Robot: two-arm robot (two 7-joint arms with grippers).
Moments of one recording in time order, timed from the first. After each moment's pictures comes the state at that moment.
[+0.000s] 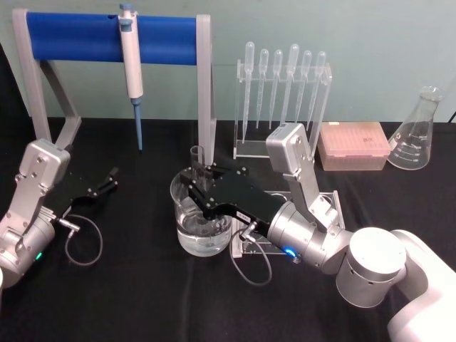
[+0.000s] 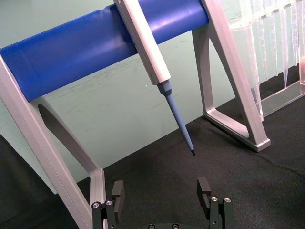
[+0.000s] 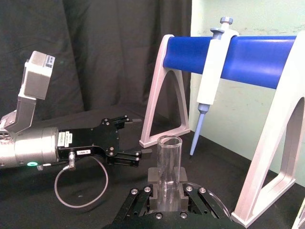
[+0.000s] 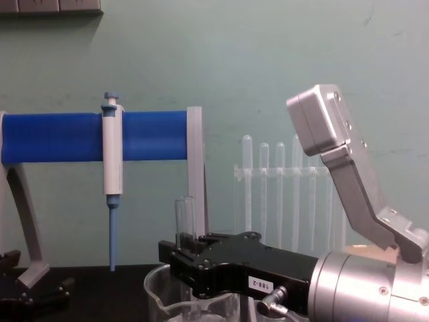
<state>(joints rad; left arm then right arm) -0.20 0.60 0.45 -1.41 -0.25 -0.12 0.03 0.32 0.25 -0.55 -1.41 0.31 -0.04 0.44</state>
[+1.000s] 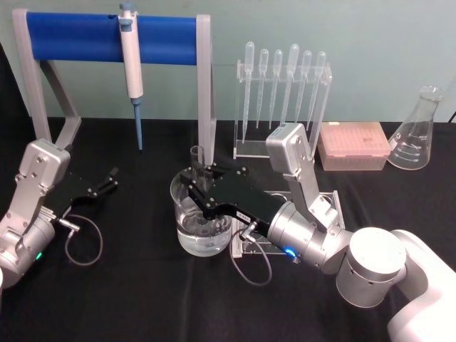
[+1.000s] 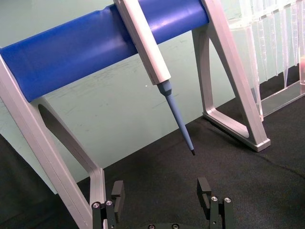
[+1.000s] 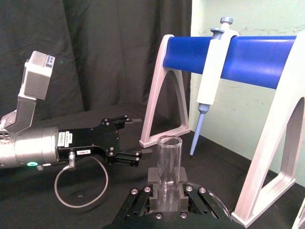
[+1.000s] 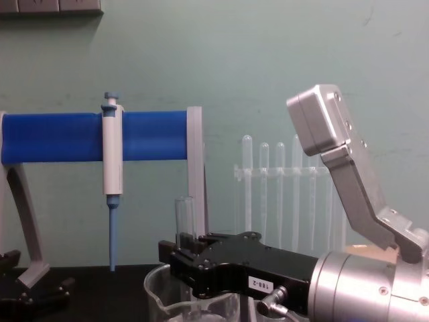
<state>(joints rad) -0.20 0.60 0.45 -1.41 -0.25 -0.12 0.03 0.32 0.25 -0.55 -1.41 0.31 -0.04 0.44</state>
